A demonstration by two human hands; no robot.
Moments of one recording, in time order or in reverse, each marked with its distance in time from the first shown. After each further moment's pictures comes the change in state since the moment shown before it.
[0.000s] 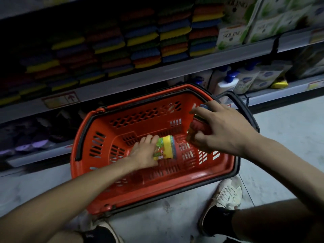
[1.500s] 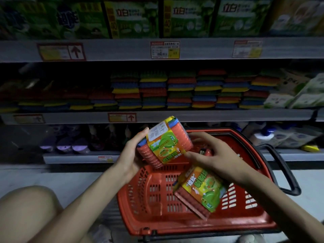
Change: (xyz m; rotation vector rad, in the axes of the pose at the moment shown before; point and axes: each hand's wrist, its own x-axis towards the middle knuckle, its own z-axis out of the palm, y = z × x) left_hand -0.149 -0.082 -0.143 -2.050 0.372 -0.263; right_hand 0.058 -0.124 -0.011 0.705 -0.044 -0.190
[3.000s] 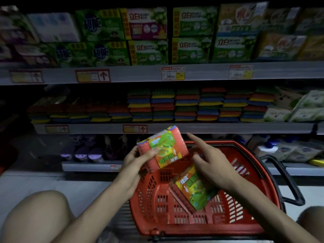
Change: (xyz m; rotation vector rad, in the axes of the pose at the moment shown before) left_hand -0.041 -0.007 -0.016 0.007 0.060 0.278; right_hand -0.014 -0.035 0.018 -0.163 0.127 -0.084
